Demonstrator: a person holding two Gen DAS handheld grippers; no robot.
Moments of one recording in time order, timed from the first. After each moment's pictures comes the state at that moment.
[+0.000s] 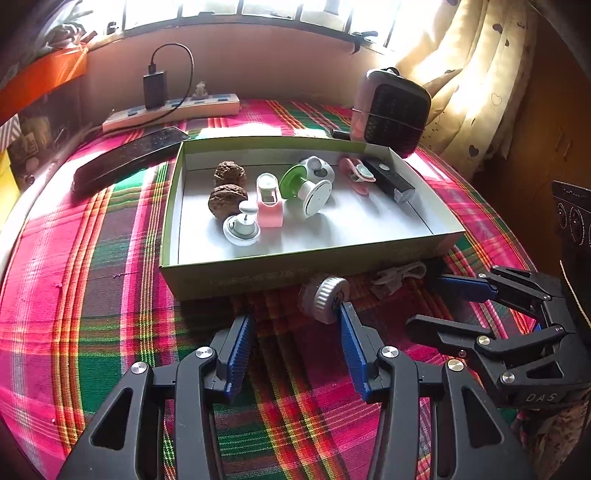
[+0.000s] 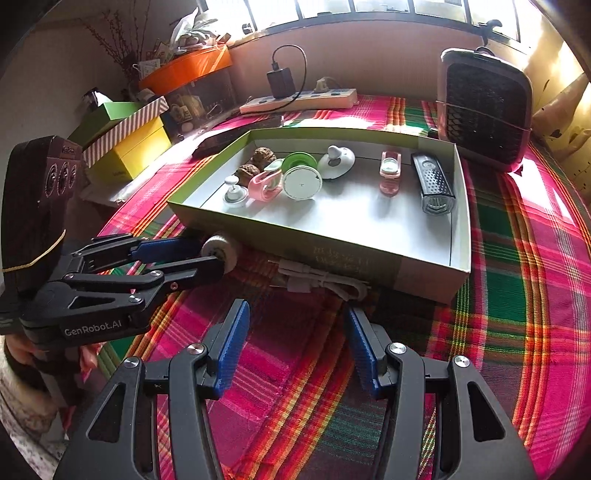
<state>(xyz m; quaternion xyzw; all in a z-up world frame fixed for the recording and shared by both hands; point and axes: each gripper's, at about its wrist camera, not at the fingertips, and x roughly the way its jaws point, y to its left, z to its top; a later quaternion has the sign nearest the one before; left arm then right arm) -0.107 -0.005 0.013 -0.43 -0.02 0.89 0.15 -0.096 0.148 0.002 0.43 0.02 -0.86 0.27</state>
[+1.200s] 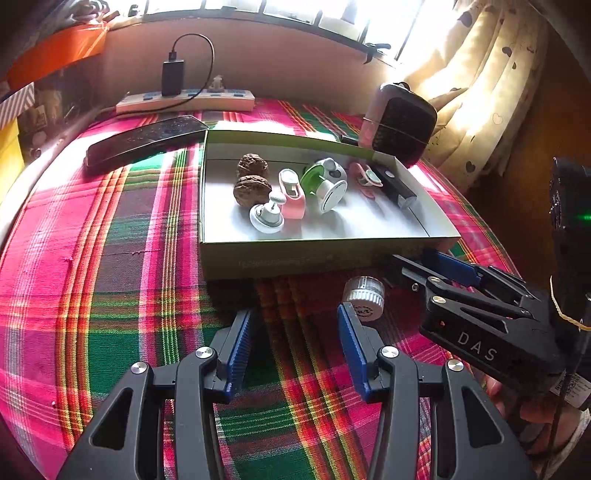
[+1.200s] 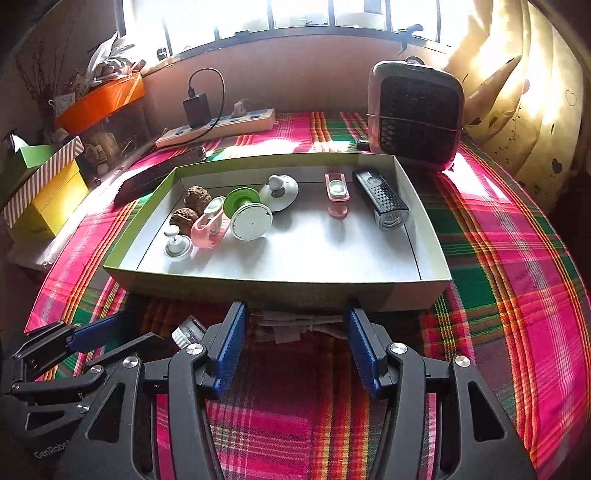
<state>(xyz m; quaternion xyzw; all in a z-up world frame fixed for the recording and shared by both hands) -0.097 -0.030 0.012 -0.43 -0.07 0.89 0.16 -0.109 0.119 0.007 0.41 -0.01 -0.91 0.05</state>
